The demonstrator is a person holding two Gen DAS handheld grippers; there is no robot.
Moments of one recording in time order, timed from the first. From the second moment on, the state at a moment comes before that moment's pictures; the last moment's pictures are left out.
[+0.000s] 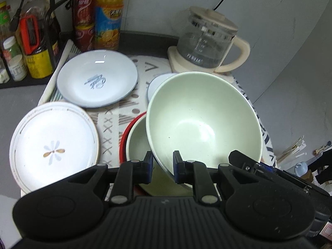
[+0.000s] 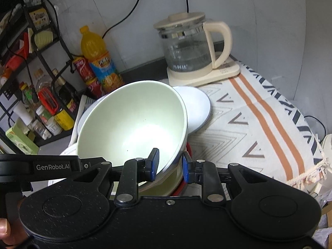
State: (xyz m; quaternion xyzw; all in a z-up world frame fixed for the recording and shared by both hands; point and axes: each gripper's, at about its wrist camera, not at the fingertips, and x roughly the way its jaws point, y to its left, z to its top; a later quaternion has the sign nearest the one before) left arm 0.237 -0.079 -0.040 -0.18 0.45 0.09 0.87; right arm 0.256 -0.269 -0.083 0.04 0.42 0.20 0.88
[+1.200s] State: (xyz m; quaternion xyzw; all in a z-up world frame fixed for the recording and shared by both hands) left arm 0.222 -0.054 -0.052 -0.17 0.47 0.15 0.85; right arm 0.247 -0.273 -0.091 0.03 0.43 0.22 0.87
